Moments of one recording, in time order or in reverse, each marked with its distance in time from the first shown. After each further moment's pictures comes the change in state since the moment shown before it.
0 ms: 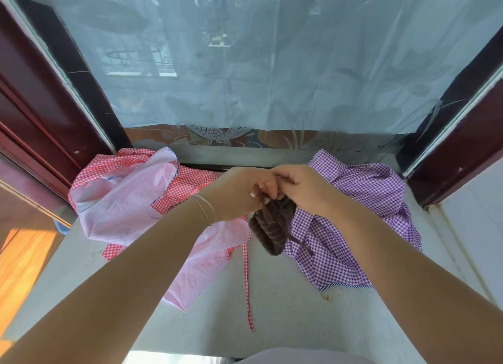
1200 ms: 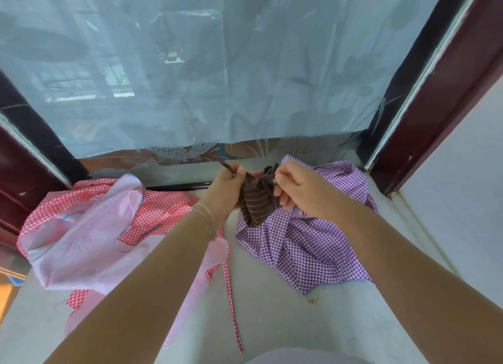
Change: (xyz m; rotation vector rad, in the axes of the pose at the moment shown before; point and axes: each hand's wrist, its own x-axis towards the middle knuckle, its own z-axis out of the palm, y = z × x) left_hand 0.062 0.007 0.039 -0.963 0.235 -0.482; right_hand -0.028 0.011 -0.043 0.055 0.147 0.181
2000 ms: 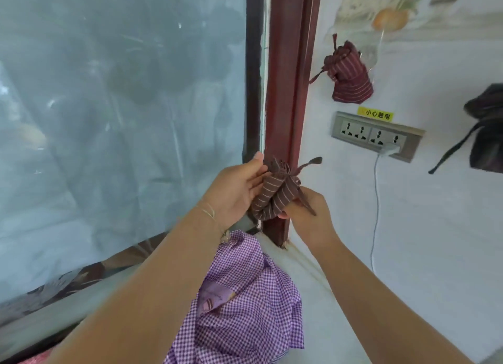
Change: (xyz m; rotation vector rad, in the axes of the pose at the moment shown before) left_hand 0.017 0.134 0.253 -0.192 -0.647 0.036; right_hand -0.096 0.063 -0.169 0.337 1.053 0.122
